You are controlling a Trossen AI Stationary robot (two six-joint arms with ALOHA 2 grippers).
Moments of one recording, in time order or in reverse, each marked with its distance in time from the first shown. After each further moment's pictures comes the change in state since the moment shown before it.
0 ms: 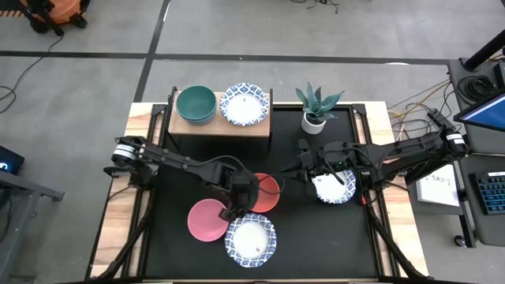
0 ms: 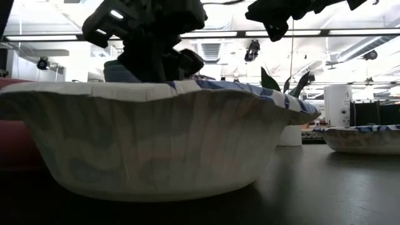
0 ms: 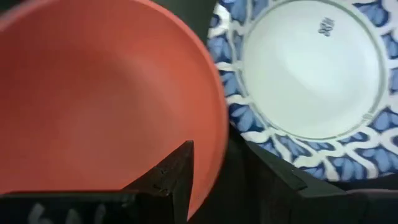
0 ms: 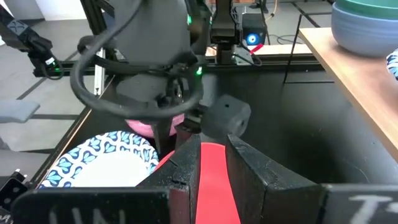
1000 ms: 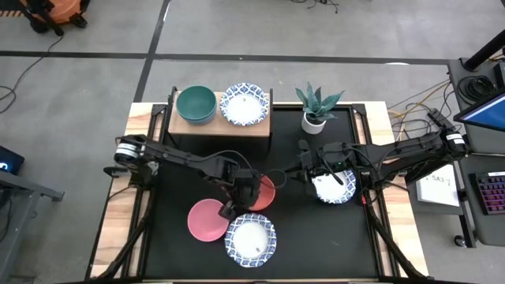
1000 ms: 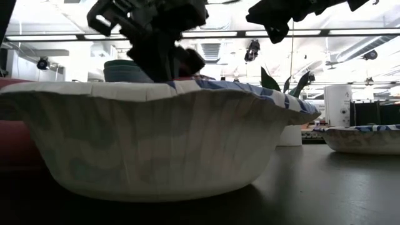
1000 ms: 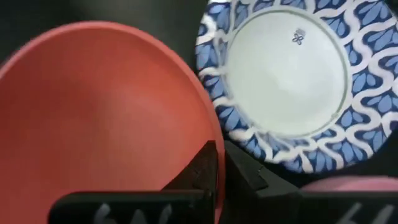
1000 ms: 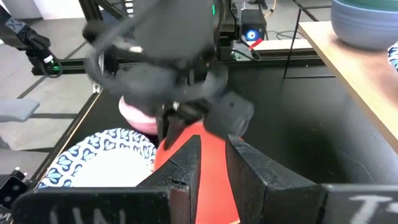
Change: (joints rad) left arm 0.044 0.000 0.045 -0.066 0.113 0.027; right arm 0.000 0.001 -0.007 -0.004 0.003 0.012
